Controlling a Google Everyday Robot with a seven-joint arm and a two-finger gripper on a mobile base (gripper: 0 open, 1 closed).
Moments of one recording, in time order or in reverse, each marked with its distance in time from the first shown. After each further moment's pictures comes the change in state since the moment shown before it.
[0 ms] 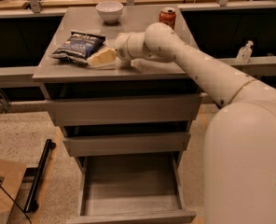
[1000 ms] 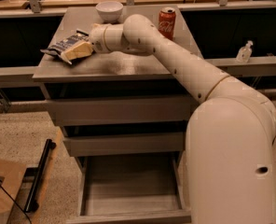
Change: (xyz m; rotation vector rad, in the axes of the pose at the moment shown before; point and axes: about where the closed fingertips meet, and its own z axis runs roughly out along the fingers) arm -0.062 0.060 0.047 -0.140 -0.102 -0.075
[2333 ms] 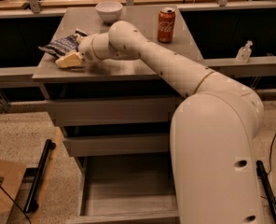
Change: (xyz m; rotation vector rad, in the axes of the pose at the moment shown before) arm 0.033 0.031 0.037 -0.054 0.110 -0.015
